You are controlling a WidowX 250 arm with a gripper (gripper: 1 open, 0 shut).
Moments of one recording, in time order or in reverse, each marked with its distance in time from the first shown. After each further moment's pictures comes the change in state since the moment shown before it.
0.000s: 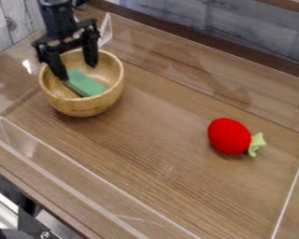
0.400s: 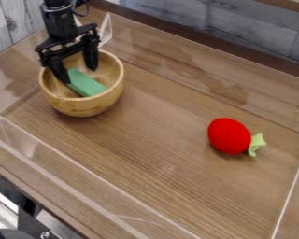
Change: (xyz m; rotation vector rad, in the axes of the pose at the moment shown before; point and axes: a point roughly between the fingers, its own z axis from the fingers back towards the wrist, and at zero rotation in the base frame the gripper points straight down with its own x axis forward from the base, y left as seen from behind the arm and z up) arm 0.021 0.006 -0.011 -0.005 0.015 0.068
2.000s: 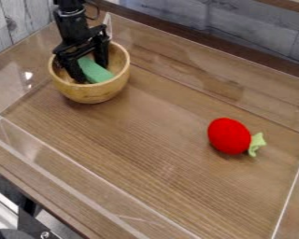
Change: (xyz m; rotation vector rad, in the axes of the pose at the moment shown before) arm 0.009 -0.033 -0.017 -0.023 -0.016 0.061
